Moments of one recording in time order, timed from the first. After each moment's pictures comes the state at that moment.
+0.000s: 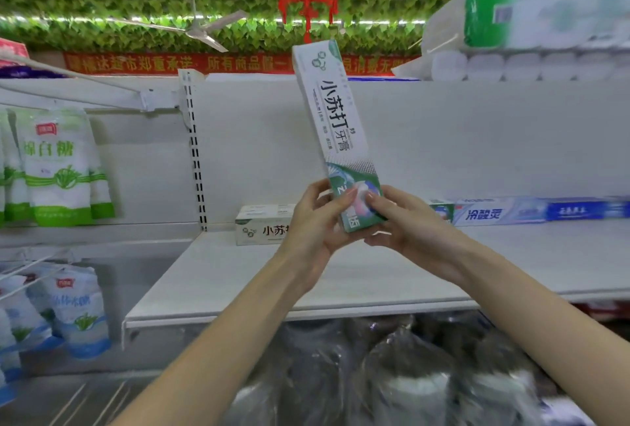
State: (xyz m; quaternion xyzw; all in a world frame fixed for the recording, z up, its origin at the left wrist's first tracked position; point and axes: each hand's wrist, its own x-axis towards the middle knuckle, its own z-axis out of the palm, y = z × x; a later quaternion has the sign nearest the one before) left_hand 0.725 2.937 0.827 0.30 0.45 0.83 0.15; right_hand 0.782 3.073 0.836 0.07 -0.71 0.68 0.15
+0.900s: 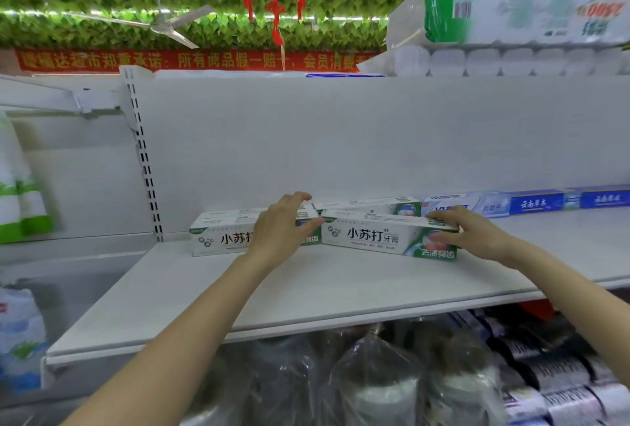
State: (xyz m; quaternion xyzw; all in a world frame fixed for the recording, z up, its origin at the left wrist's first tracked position) left_hand 0.632 2.985 0.800 0.34 0.87 0.31 -0.18; right_hand 0.785 3.272 0.796 -0.15 -0.93 0.28 0.17
